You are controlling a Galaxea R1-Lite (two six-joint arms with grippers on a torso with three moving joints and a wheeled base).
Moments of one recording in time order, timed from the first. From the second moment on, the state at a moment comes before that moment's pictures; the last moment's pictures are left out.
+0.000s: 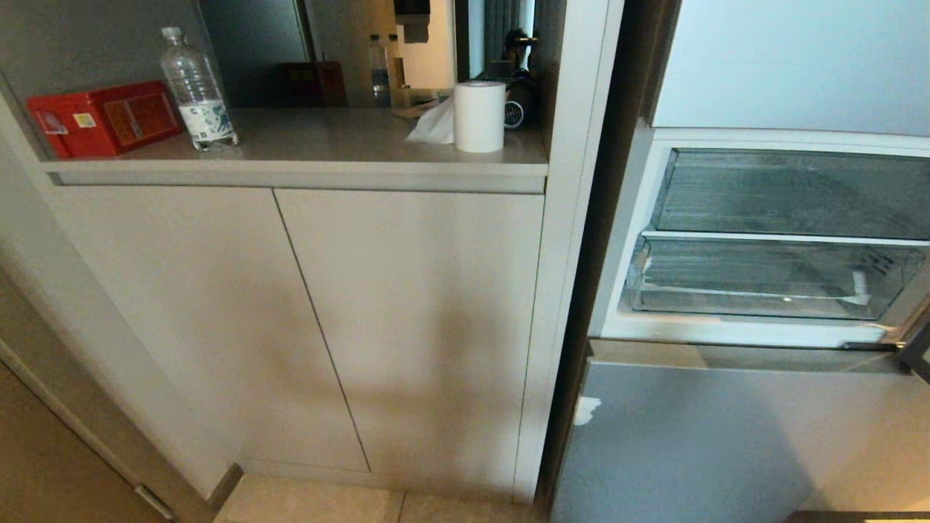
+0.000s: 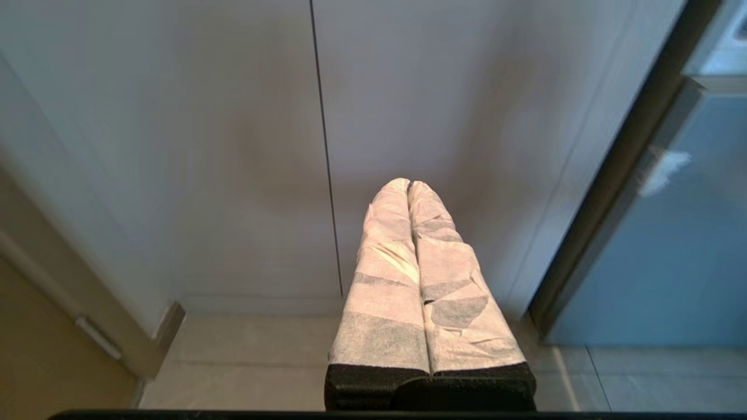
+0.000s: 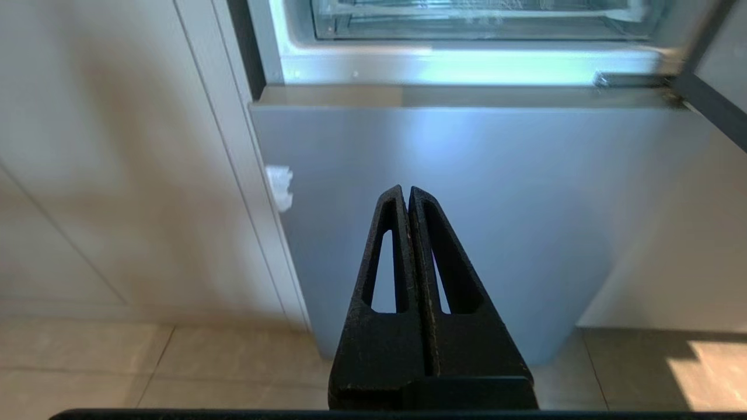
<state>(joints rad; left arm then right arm) 0.00 0.00 0.00 -0.01 0.00 0.00 0.00 0.00 0.00 0.00 -0.03 0.05</state>
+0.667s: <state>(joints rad) 0.00 0.00 0.00 -0.01 0.00 0.00 0.00 0.08 -0.11 0.05 -0.02 0.00</state>
